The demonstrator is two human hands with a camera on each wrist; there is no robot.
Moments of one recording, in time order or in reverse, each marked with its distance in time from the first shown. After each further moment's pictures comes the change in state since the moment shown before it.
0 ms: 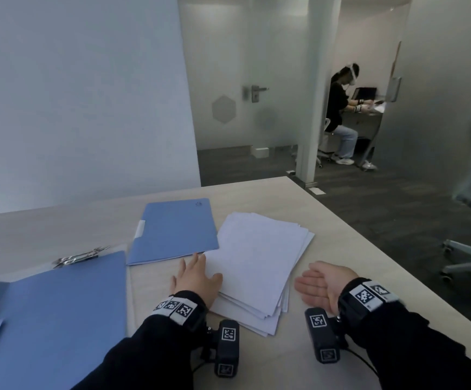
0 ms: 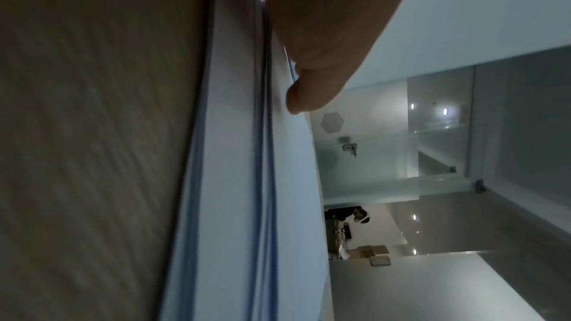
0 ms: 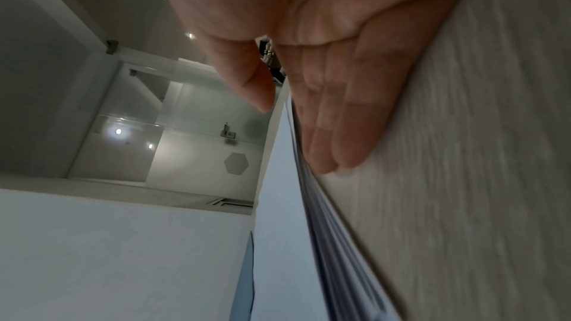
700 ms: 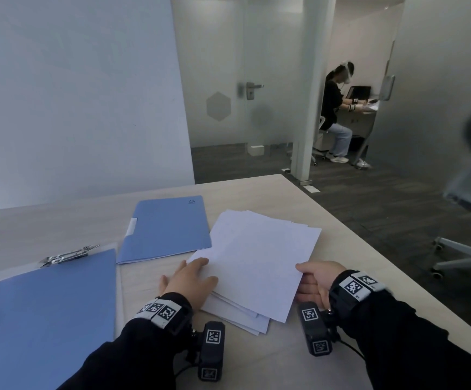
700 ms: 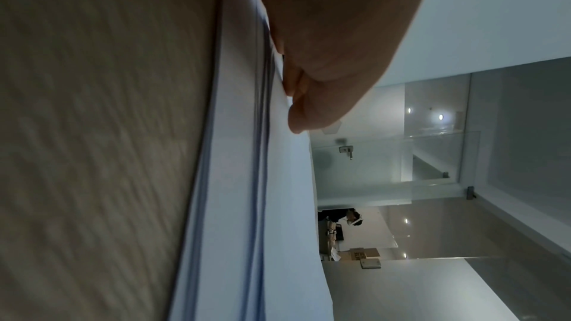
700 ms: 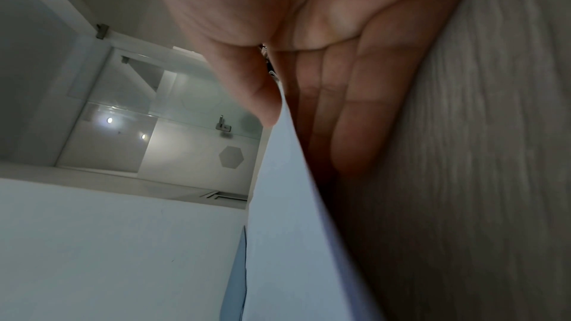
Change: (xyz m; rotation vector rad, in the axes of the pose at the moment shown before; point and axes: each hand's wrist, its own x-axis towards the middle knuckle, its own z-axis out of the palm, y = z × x) left_hand -0.008 -0.004 -0.001 -0.060 -0.041 0.032; right_hand 0.013 -0.002 -0.002 -0.152 0.000 -0.024
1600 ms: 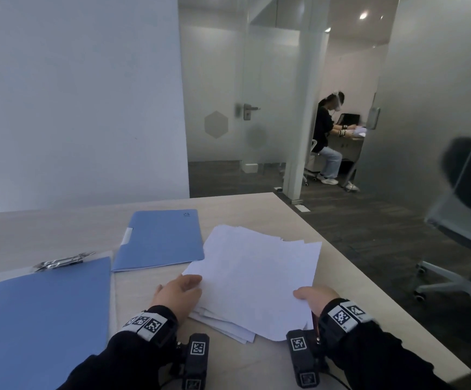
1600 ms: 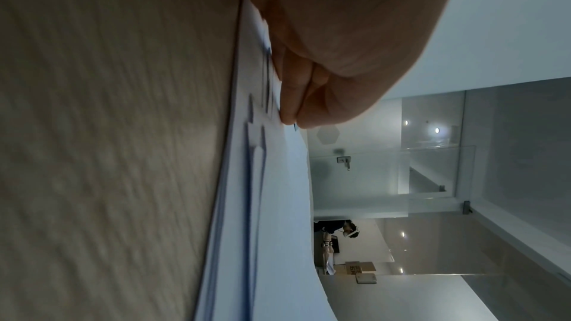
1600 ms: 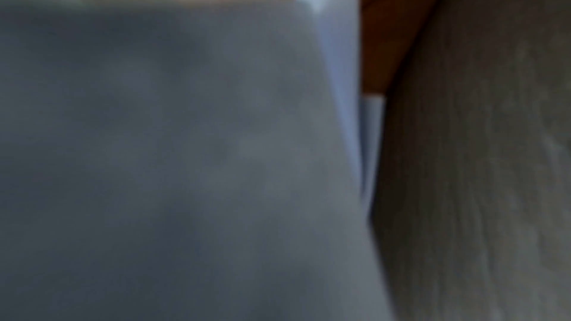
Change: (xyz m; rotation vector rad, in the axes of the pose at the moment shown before) left_hand -0.022 0.002 -0.011 -0.286 -0.020 0.002; right_hand -0.006 0.008 -0.023 -0.360 0.145 -0.046
